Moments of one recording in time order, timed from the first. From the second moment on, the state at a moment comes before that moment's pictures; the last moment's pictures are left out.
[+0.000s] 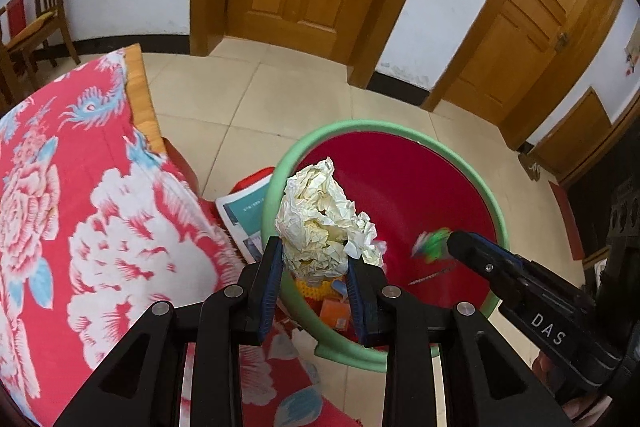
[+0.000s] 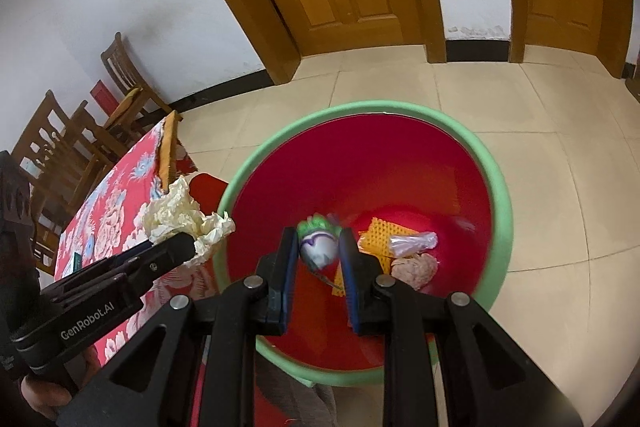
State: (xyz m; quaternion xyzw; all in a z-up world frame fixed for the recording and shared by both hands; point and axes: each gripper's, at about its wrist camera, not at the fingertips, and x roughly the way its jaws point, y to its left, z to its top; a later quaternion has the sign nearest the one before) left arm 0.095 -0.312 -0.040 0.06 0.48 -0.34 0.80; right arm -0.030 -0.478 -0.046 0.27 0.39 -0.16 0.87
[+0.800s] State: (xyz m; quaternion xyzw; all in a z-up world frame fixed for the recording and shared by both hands) left arm 0.094 -0.309 -0.032 0.06 0.47 -0.34 0.81; right arm -0.034 -0.481 -0.038 0.29 0.37 -0.16 0.87
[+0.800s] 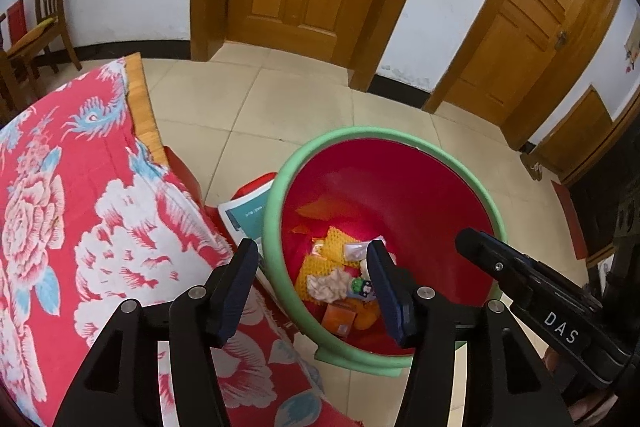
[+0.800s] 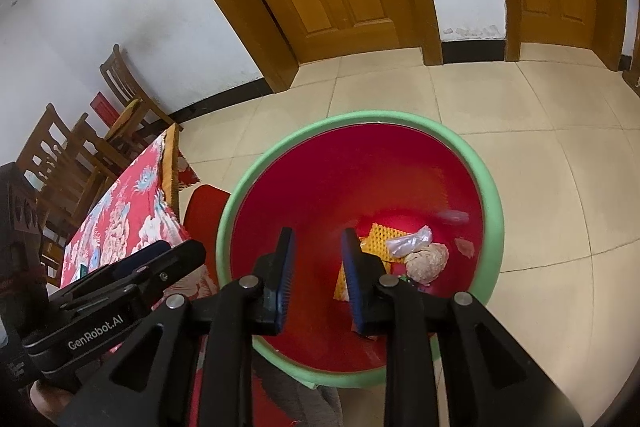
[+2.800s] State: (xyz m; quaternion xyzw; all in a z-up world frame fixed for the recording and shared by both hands) left arm 0.194 0.027 -0.039 0.11 0.46 -0.09 0.87; right arm 0.070 -0.244 0.006 0.15 0.41 0.01 0.90
